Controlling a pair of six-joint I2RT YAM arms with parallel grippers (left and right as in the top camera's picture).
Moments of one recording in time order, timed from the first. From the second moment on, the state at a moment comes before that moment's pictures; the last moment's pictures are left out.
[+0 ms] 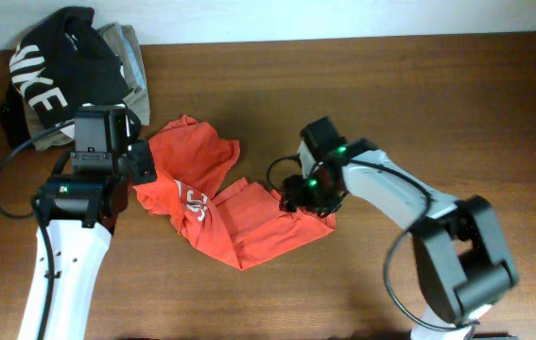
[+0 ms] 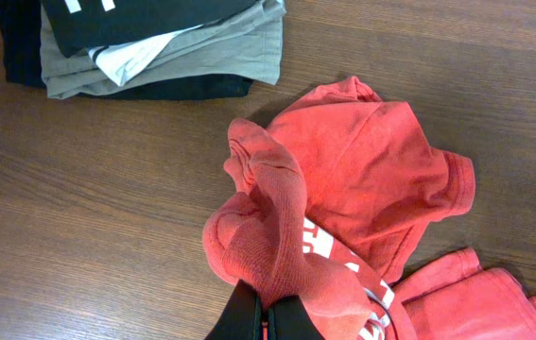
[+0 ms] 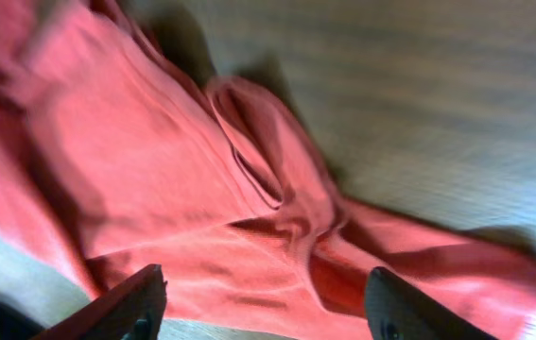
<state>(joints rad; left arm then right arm) -0.07 1.29 1.23 -0.85 -0.20 -0.18 0.44 1.87 1.21 -0.75 -0.40 0.39</state>
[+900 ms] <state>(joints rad) -0.07 1.11 1.33 -0.81 -0.13 -0.18 -0.15 1.71 1.76 -1.05 -0.16 0.43</state>
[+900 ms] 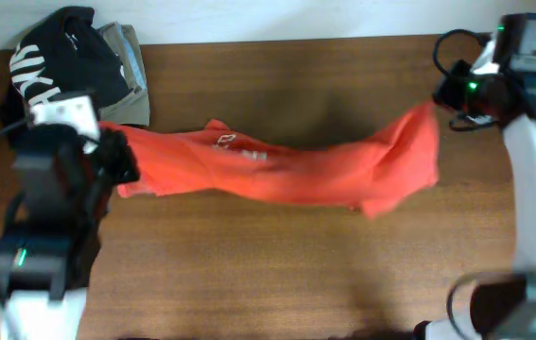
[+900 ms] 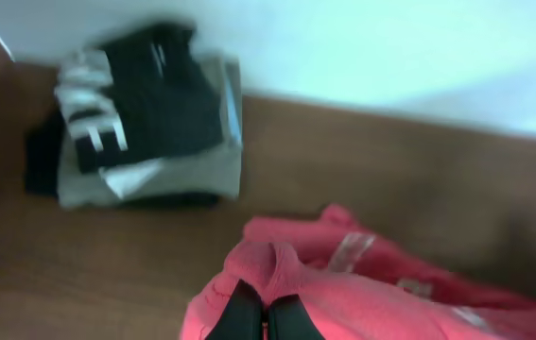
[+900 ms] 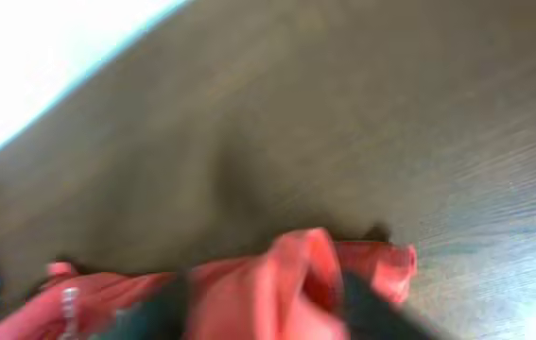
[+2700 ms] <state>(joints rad) -0.07 1.46 1.30 -0.89 -0.05 -0.18 -0.07 1.75 0.96 -0.75 -0.03 0.46</state>
